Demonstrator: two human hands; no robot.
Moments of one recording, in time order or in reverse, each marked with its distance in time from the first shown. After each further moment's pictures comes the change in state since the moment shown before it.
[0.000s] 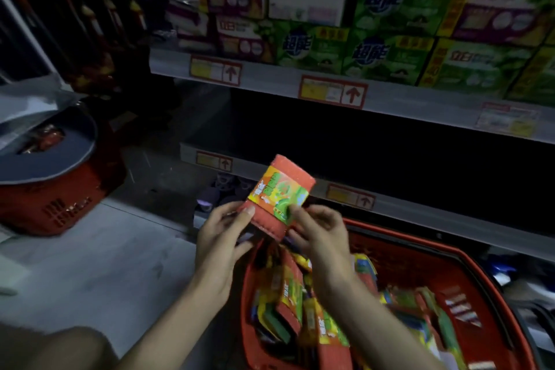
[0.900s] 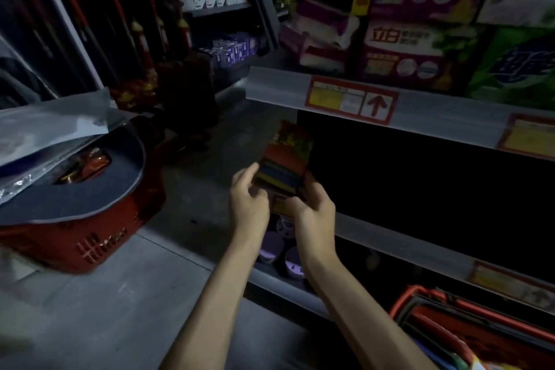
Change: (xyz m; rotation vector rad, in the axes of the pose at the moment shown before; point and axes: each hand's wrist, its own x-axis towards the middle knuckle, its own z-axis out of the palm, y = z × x) left_hand 0.247 0.075 -0.077 0.408 0.173 0.368; right_hand 0.130 0.055 0.244 -0.273 -0.130 -0.277
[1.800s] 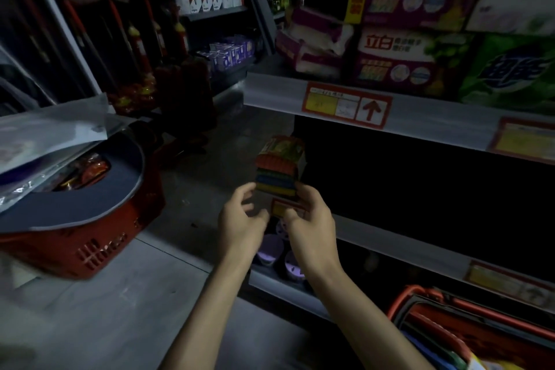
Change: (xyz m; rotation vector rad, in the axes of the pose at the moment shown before) left_hand -0.011 -0.013 -0.021 0.152 -0.080 -0.078; right_hand -0.004 0.004 -0.009 -0.281 -0.016 -0.075
